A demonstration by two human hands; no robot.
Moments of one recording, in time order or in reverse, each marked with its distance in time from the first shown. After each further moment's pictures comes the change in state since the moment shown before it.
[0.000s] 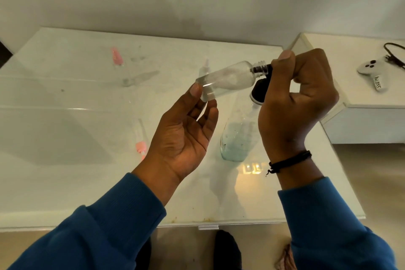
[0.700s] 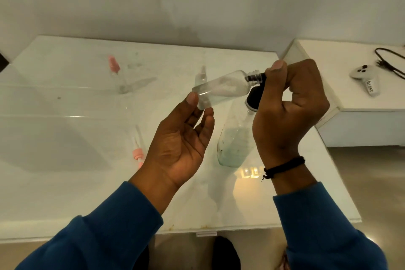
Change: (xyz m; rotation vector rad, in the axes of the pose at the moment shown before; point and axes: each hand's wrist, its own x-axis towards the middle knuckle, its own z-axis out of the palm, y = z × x) left_hand 0.001 0.000 -0.002 -0.003 0.001 -0.025; right_hand -0.003 0.002 -0.001 -0.077 0.016 -0.055
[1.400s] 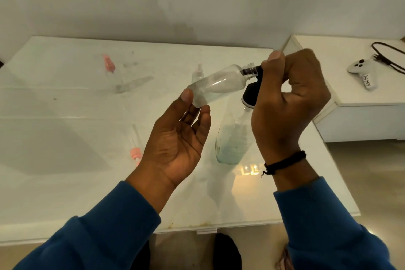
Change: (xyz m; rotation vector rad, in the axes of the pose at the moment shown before) left_hand 0.007 0.001 -0.010 -0.029 -0.077 -0.030; right_hand 0.006 -0.002 -0.001 -0.001 0.003 0.007
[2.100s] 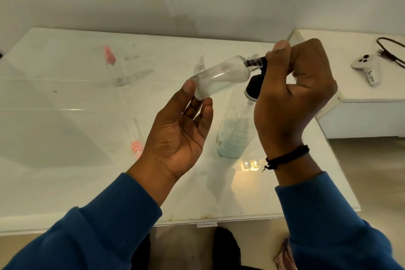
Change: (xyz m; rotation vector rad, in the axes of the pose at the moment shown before) left_hand -0.003 -0.002 0.003 -0.012 0.030 0.012; right_hand 0.001 -0.002 0.001 0.009 0.015 0.000
